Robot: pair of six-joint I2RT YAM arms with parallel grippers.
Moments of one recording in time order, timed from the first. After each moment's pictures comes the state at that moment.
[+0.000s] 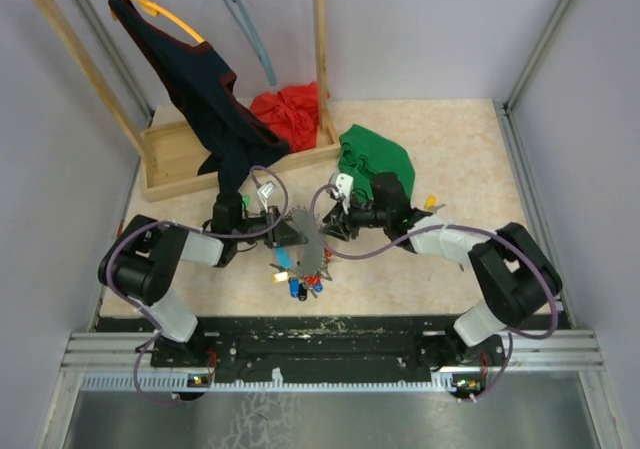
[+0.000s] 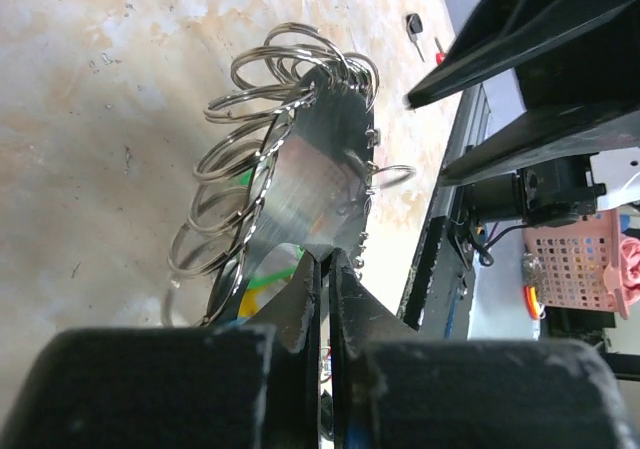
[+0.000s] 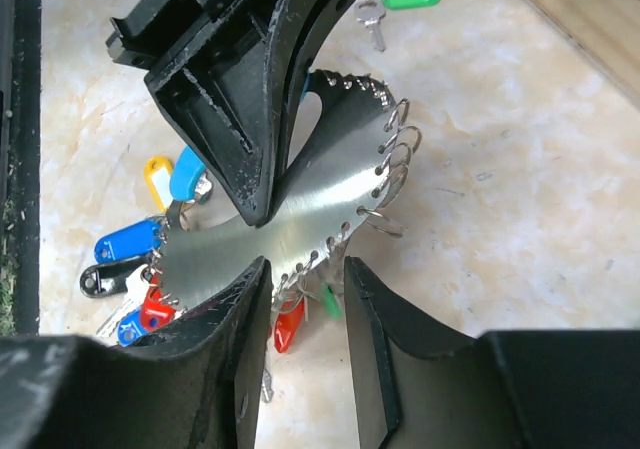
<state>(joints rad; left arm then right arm) -0.36 1.68 0.48 0.80 0.89 -0.66 0.60 1.55 0.76 0.32 -0.71 -0.25</state>
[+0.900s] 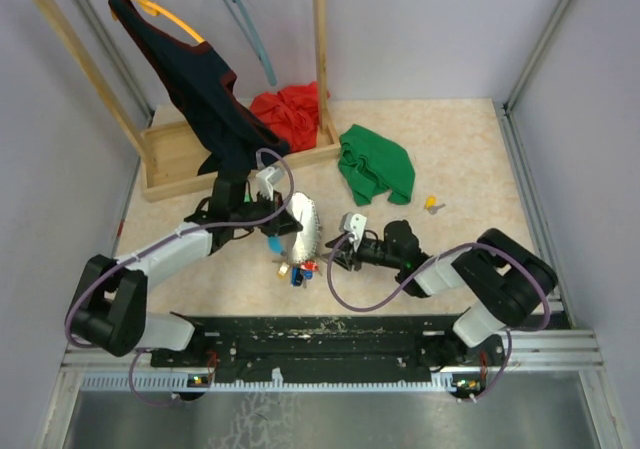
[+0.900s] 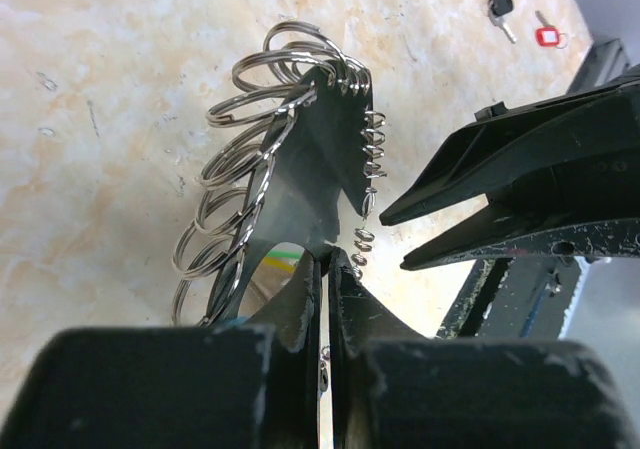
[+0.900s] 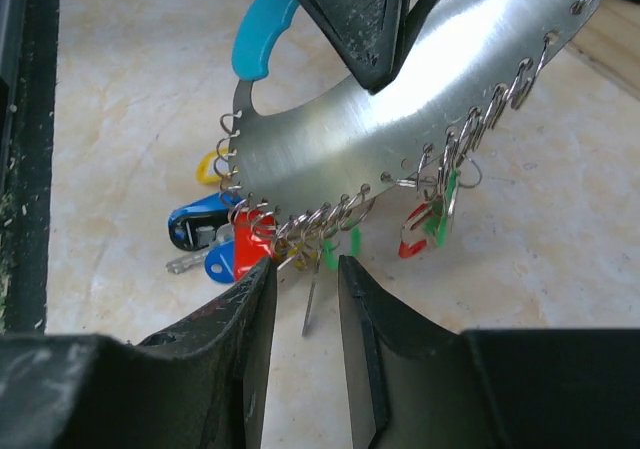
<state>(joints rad) -0.42 1.37 0.68 0.12 0.67 -0.30 0.70 1.52 0.32 1.00 -0.57 -0.15</state>
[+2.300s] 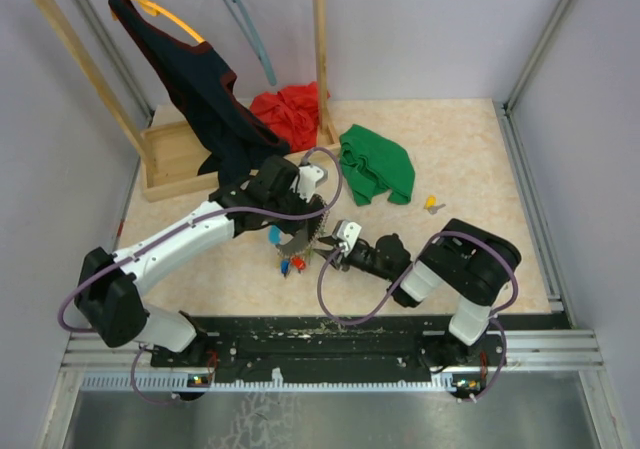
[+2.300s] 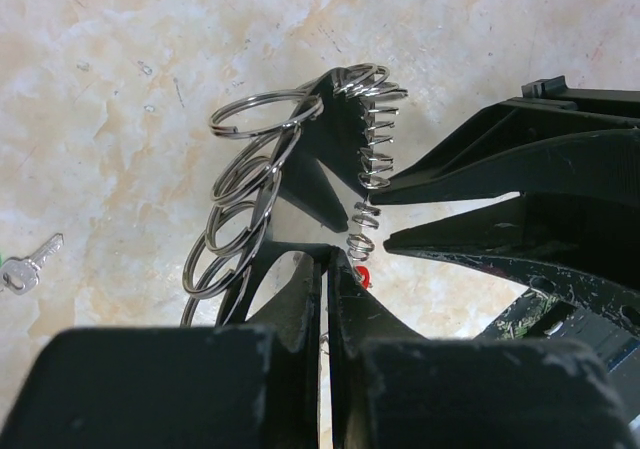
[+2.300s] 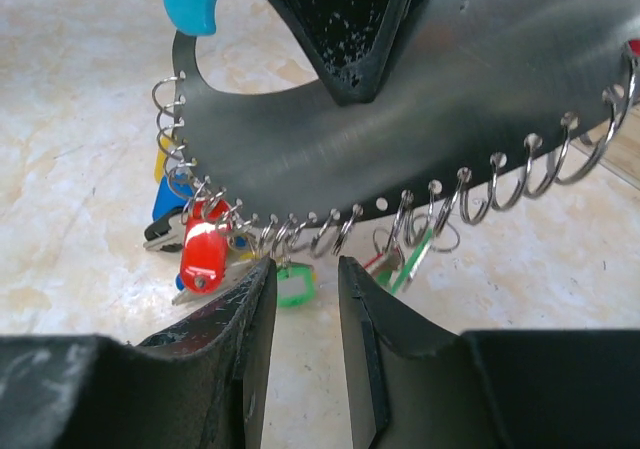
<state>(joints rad) -0.75 1.43 1.15 -0.56 0.08 -0.03 0.84 1.74 0.30 1.39 -0.29 -0.16</state>
